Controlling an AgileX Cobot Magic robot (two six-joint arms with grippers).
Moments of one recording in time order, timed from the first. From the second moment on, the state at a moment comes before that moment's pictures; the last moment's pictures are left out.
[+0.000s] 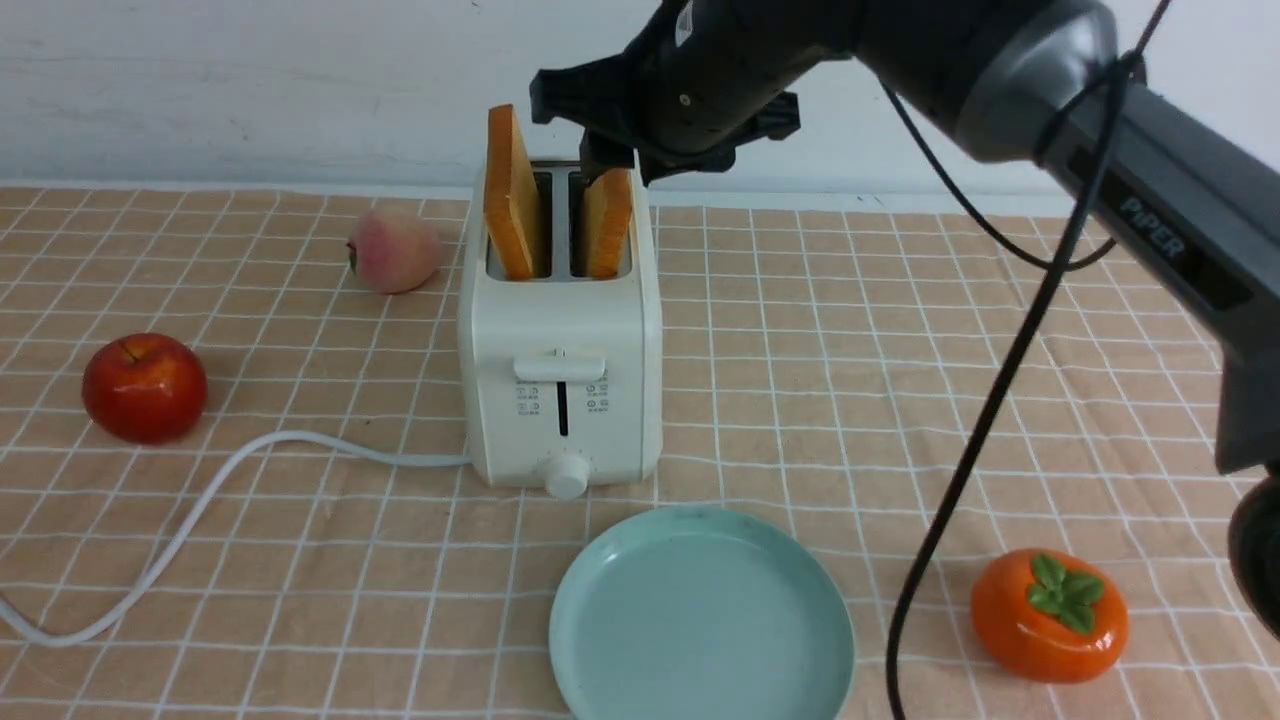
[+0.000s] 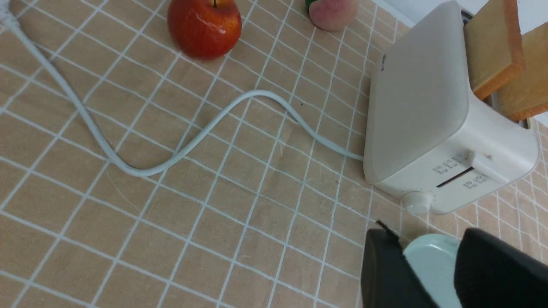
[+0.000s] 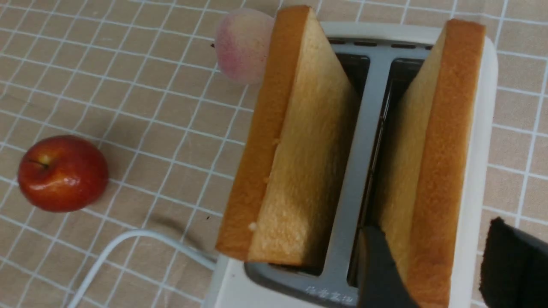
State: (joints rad) right arm 0.59 2.18 -2.36 0.01 0.98 0.33; left arm -0.18 0.53 -0.77 0.09 0.85 -0.77
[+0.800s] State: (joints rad) right arm 0.59 2.21 -2.36 -0.02 0.95 0.33; left arm -0.23 0.53 -0.77 0.07 0.84 -0.77
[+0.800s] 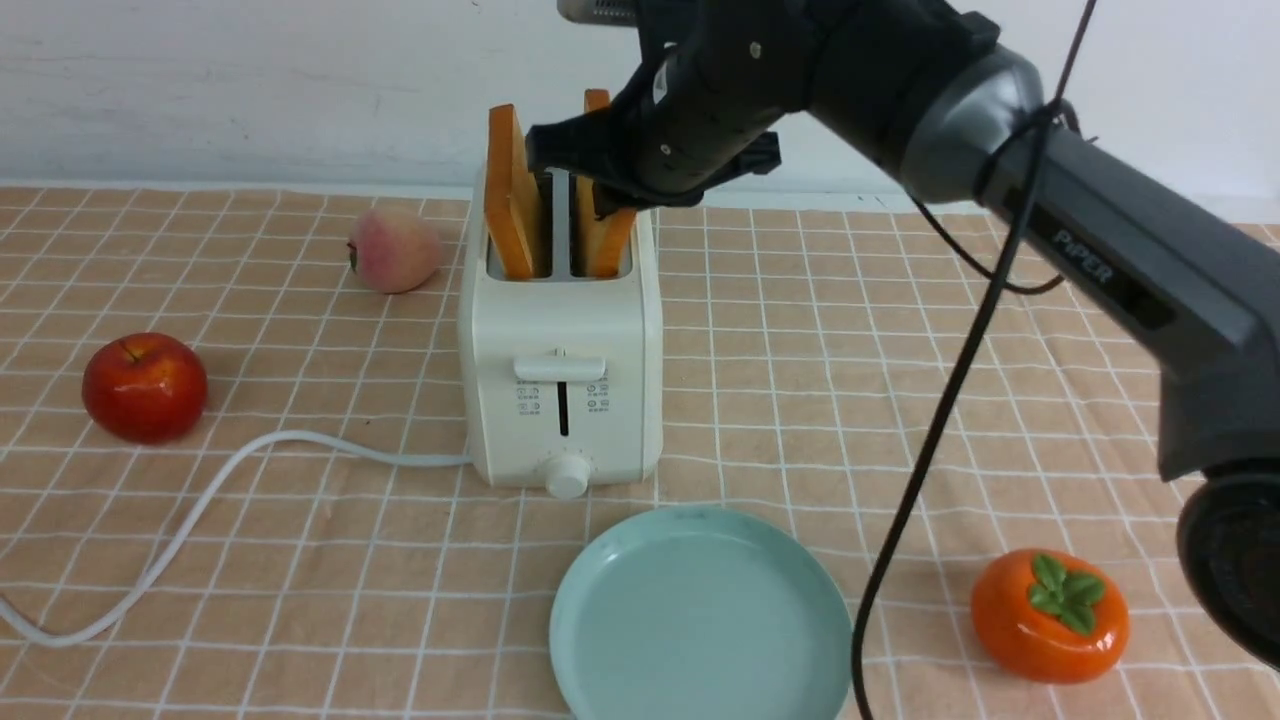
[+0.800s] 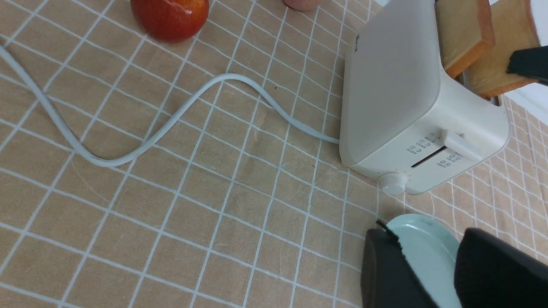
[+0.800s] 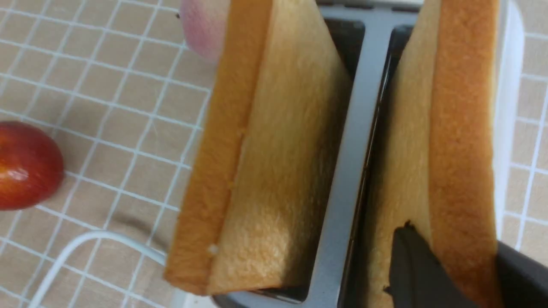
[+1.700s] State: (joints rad) right arm 0.59 1.54 -1.70 -0.20 1.26 0.32; left arm -0.23 0.53 -0.77 0.06 0.84 -0.77
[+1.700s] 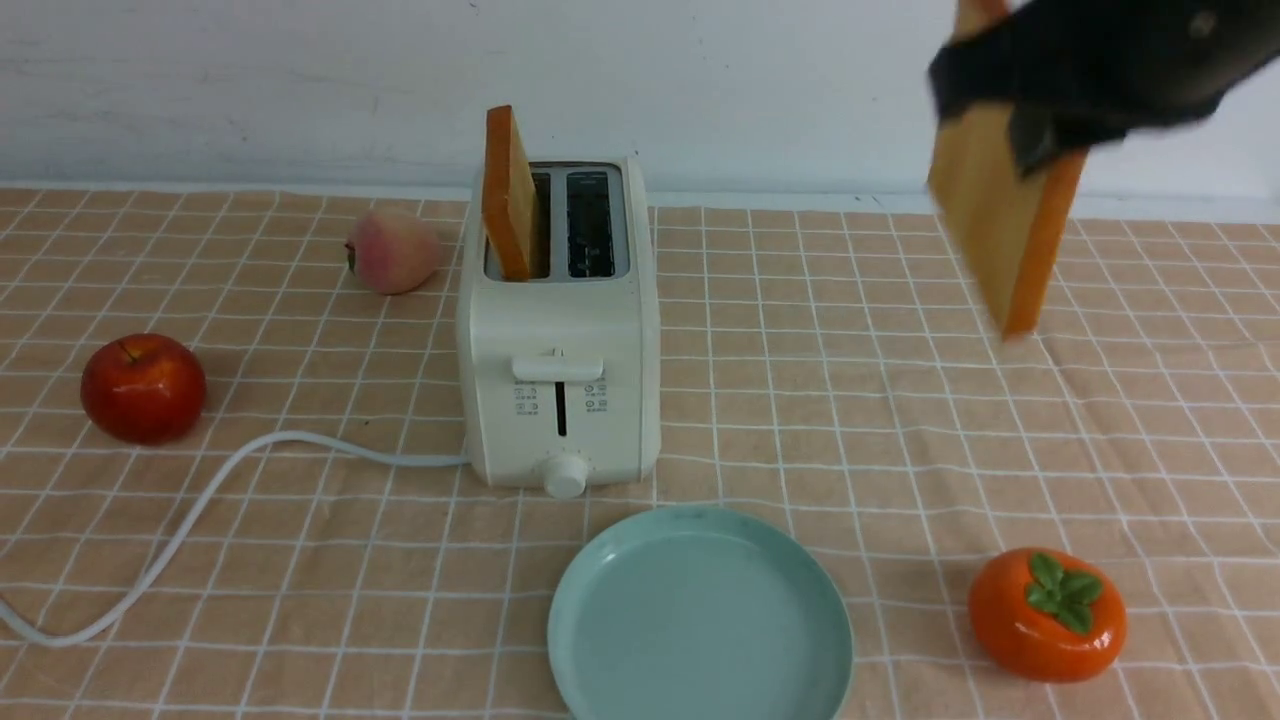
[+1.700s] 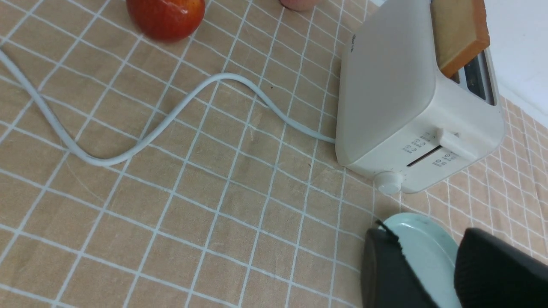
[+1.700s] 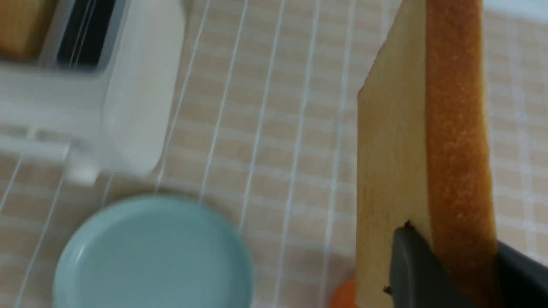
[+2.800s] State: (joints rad) right arm 0.59 1.63 -1.39 0.11 0.95 0.19; left arm -0.23 0.53 -0.76 0.06 0.81 -0.77
